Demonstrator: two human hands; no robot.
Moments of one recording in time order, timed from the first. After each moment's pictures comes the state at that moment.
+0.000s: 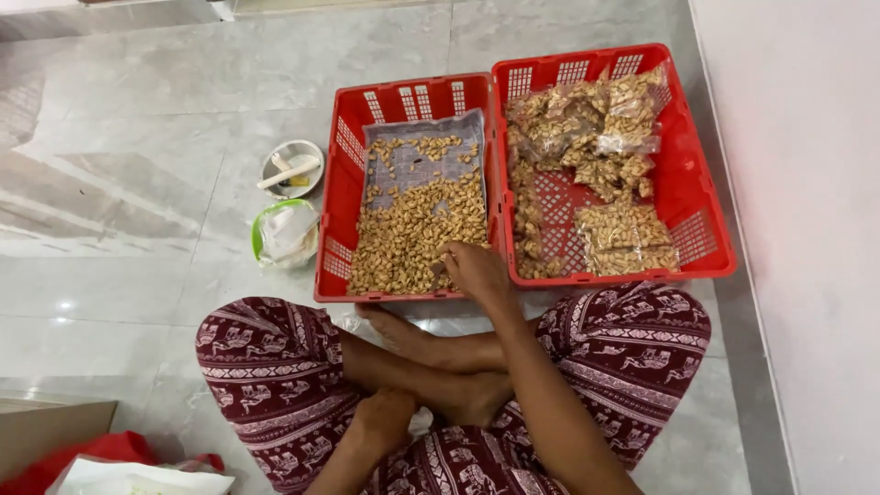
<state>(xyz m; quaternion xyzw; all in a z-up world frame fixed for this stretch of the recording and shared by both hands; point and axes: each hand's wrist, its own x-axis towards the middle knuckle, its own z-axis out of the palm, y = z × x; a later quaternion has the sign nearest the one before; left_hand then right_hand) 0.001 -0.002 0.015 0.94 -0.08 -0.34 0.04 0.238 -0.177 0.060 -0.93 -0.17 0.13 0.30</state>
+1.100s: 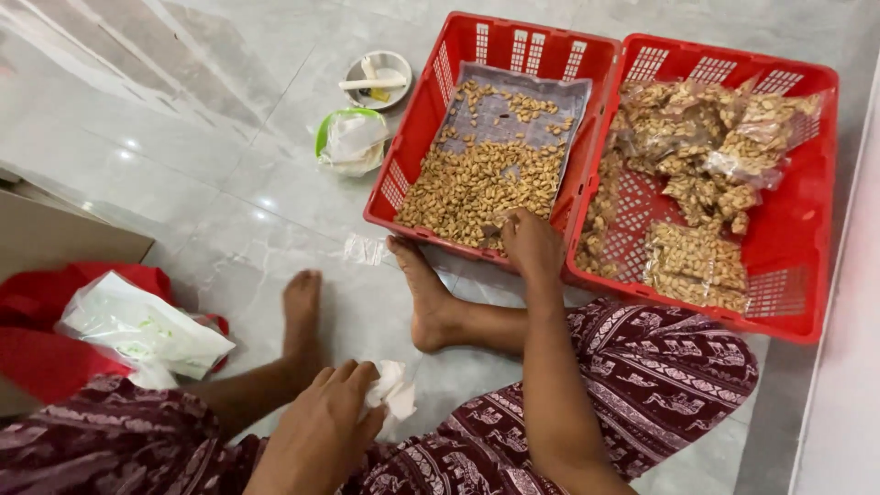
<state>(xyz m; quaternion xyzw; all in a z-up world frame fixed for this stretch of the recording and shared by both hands) -0.101 -0.045 0.182 0.95 0.19 -0.13 0.20 0.242 -0.175 0.022 -0.95 -0.16 0.11 0.24</state>
